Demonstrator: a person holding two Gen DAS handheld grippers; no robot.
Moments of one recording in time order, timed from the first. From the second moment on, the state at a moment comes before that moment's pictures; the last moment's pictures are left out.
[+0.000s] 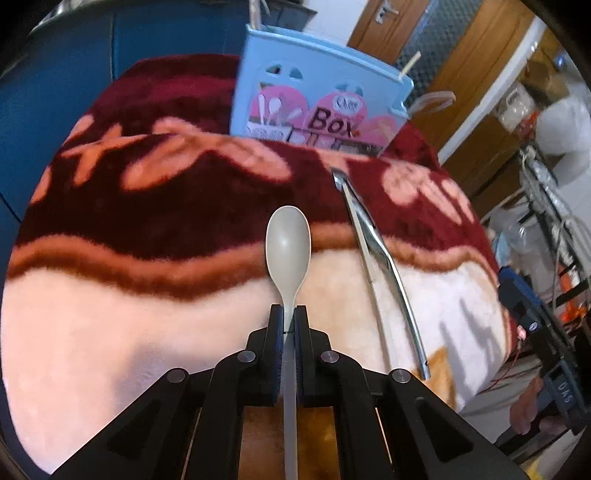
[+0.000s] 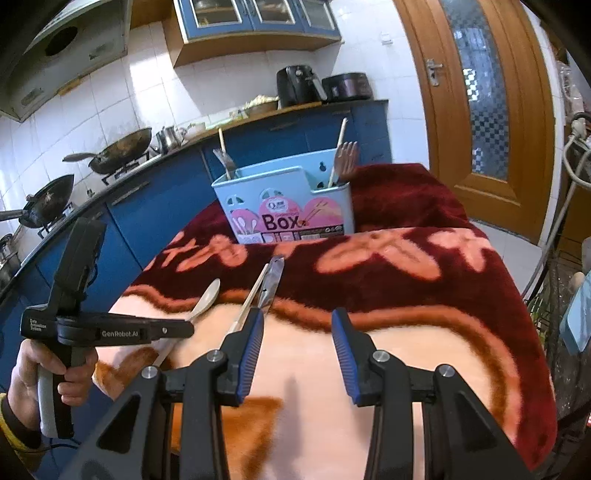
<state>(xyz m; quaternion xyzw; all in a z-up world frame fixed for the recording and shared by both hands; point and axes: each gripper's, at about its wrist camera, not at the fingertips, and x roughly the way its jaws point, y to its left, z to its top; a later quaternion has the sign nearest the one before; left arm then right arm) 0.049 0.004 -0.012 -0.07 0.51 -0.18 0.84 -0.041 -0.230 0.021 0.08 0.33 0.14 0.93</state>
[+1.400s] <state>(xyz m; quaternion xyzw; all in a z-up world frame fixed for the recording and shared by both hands) 0.034 0.037 0.058 -0.09 0.29 -0.19 0.93 0.088 -0.156 -0.014 -0.03 0.59 0.20 0.78</state>
